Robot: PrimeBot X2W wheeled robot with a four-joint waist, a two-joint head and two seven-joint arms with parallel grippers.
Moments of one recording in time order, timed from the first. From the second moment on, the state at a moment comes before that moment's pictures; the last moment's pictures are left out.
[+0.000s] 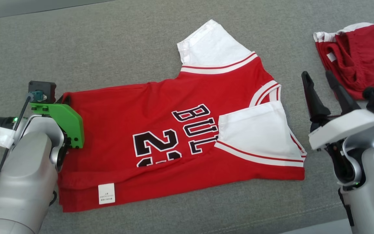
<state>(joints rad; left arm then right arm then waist) -0.83 0.31 -0.58 1.03 -0.56 -0.02 0.01 -0.31 -0.15 0.00 0.05 0.43 0.13 0.08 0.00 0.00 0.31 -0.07</state>
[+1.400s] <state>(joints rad) -0.83 0.09 -0.58 0.78 -0.60 -0.01 -0.26 -1.18 -0.23 0.04 1.03 0.11 0.13 0.25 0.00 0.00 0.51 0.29</state>
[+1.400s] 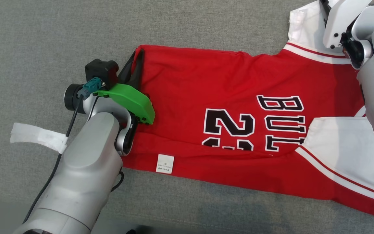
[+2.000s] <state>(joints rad) -0.83 0.10 -0.56 0.82 -0.60 -0.02 -0.26 -1.22 -0.22 0.04 1.17 0.05 0.13 0.13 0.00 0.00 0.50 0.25</state>
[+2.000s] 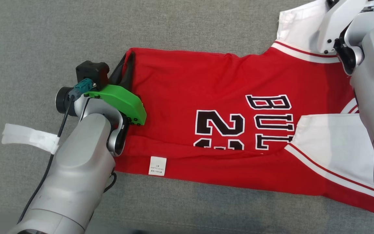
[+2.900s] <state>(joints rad) -0.66 0.24 -0.53 0.79 -0.69 -0.06 -0.22 -0.54 -0.33 0.23 0.40 0.57 0.13 -0.06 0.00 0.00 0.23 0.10</state>
